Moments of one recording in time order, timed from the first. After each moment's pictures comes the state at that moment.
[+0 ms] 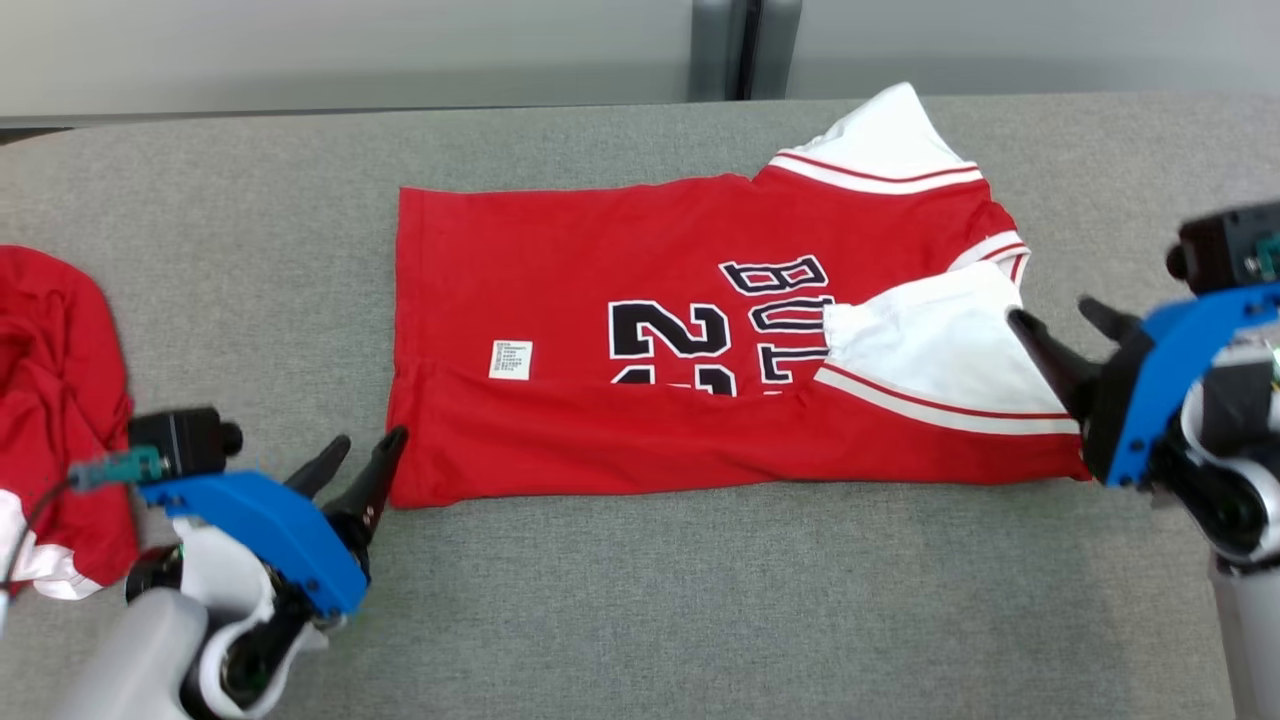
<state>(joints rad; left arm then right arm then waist) -0.33 0.49 -0.47 0.24 -1.09 -0.01 0.26 -0.46 -0.26 -0.03 0.07 0.40 0.13 0.77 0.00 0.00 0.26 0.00</state>
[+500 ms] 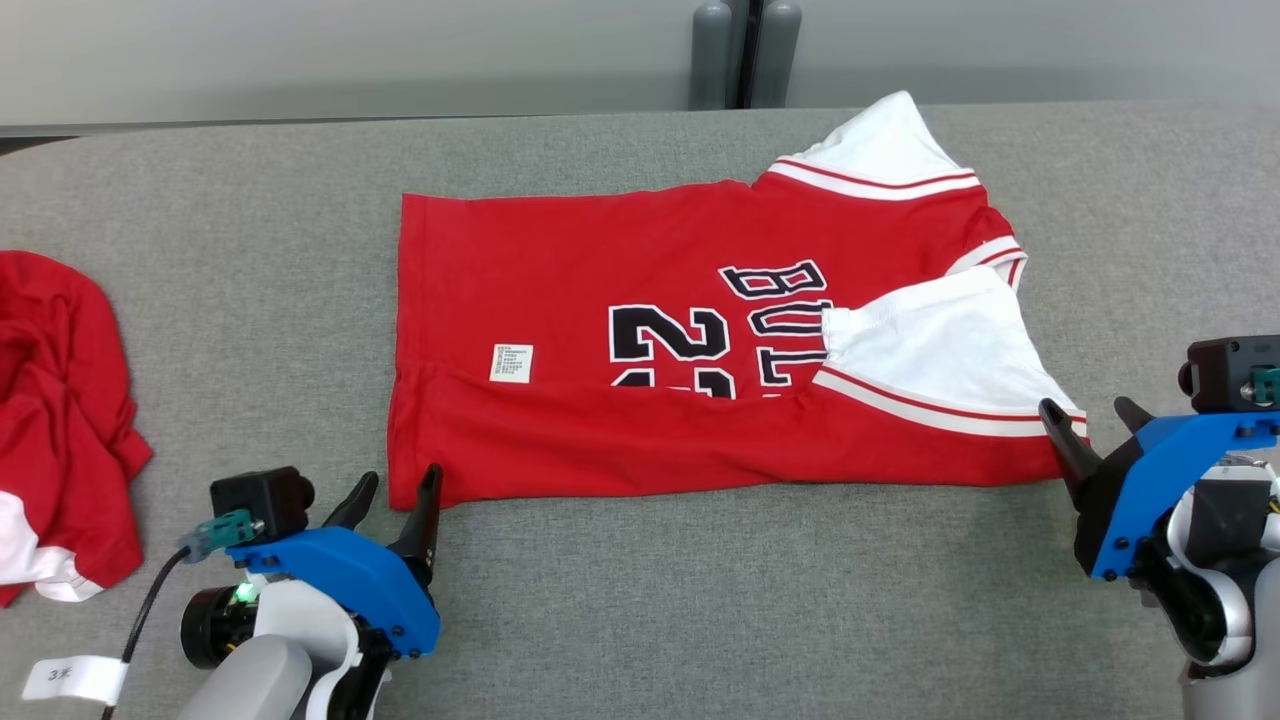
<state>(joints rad) -0.27 0.39 -0.54 0.31 -0.90 0.12 0.06 -0.25 -0.11 -0.18 0.00 0.17 0.13 0.69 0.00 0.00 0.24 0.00</state>
